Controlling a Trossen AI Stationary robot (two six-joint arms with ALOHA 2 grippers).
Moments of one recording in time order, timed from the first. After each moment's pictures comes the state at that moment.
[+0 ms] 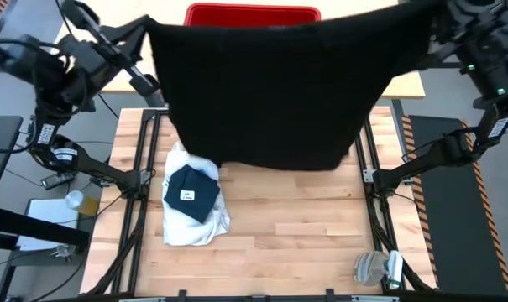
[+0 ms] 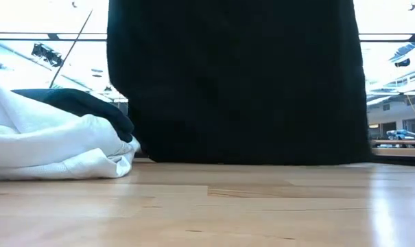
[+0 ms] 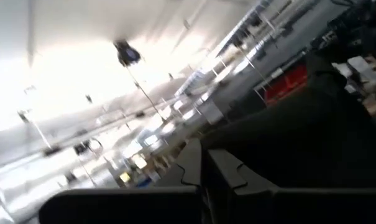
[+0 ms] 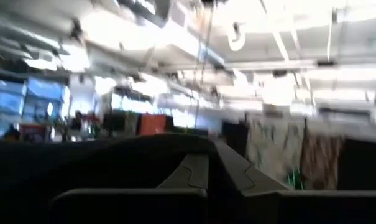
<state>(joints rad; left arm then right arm) 0.17 1.26 2.14 -0.36 -0.35 0.85 0.02 1.24 2.34 -0.48 0.81 -0.63</state>
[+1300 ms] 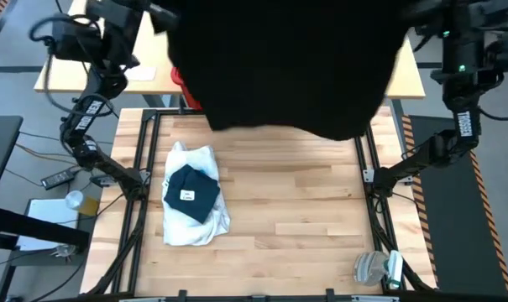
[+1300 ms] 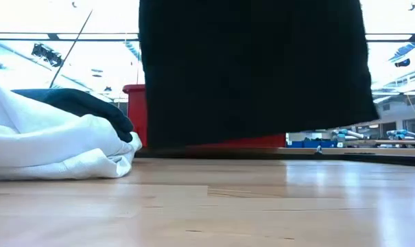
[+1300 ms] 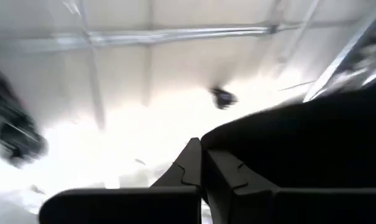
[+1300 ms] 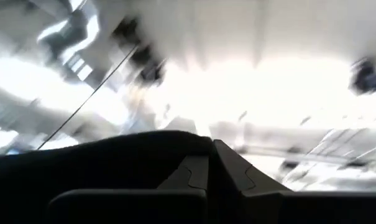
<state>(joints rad) 0.57 1.48 2.14 0.28 -0.11 0.91 -0.30 1.41 2.34 0.12 0.54 -0.97</state>
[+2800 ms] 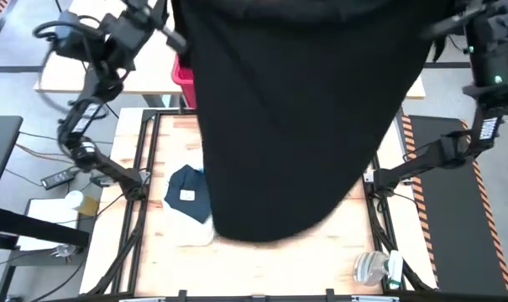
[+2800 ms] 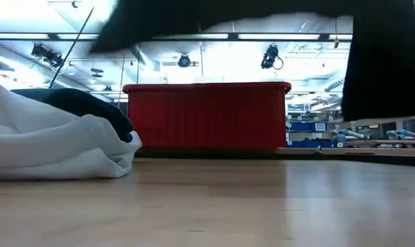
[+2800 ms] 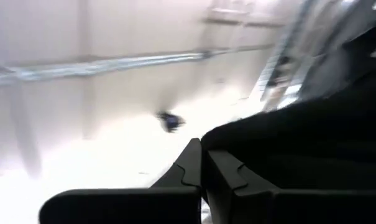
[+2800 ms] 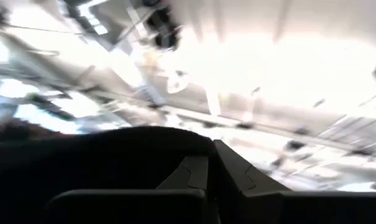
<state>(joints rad) 0.56 1.46 2.14 0.11 0.12 0.96 -0.13 1.31 2.34 -0.09 0.72 -1.11</state>
